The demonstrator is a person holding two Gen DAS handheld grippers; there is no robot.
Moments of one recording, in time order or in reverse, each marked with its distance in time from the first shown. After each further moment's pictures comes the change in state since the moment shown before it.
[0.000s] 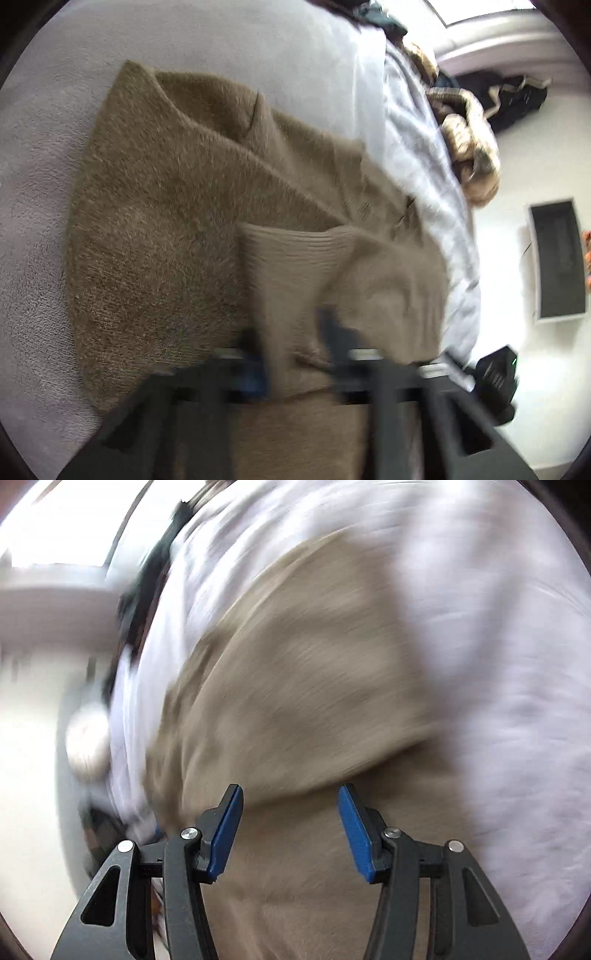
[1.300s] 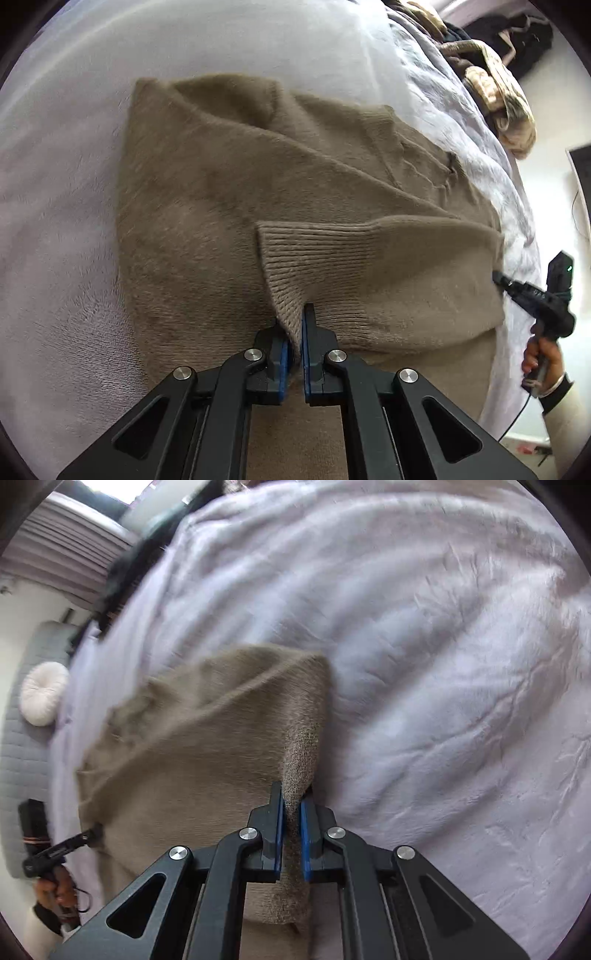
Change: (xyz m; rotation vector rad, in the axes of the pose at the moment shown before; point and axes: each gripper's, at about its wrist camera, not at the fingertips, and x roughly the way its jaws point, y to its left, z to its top) left arm -0.010 -0.004 -0.009 0.119 0.038 0.212; right arm 0.049 0.053 0.087 -0.444 0.064 -0.285
